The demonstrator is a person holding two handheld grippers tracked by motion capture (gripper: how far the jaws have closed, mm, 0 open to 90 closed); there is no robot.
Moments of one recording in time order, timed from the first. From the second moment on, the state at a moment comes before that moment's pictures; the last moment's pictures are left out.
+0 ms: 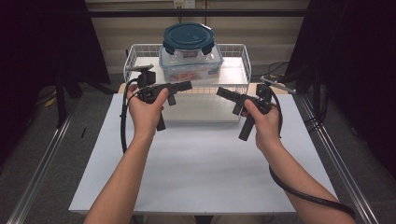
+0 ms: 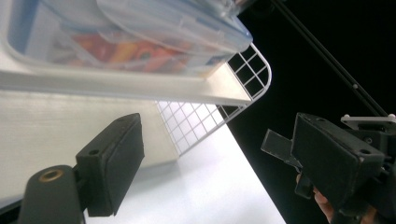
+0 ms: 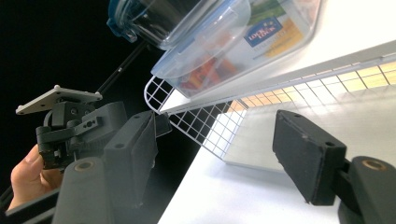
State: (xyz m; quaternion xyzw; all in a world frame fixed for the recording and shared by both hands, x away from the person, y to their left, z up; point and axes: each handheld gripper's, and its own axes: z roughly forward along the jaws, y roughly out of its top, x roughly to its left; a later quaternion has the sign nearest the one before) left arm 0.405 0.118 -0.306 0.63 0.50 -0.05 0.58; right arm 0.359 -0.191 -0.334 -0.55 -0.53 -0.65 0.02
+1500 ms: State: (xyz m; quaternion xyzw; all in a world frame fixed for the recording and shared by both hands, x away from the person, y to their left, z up) left arm 0.384 0.123 -0.369 0.66 0.50 -0.07 0.56; right arm 0.330 -0.215 -0.388 -0.55 -0.56 -0.63 0.00
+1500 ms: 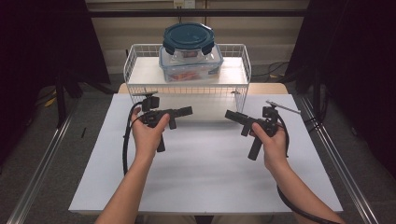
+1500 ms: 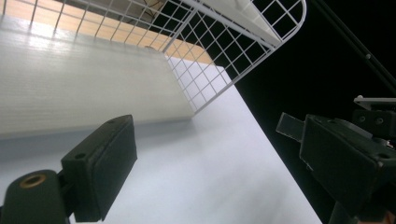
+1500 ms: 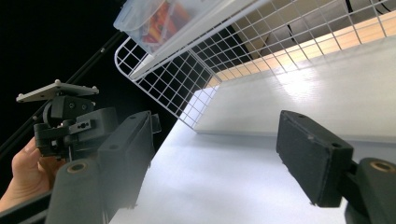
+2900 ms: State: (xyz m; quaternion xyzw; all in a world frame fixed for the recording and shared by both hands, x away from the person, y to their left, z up) left arm 0.360 0.142 -0.416 0.67 0.51 -0.08 0.53; right arm 0.312 -0.226 -0.432 -0.56 -0.57 -0.60 0.00
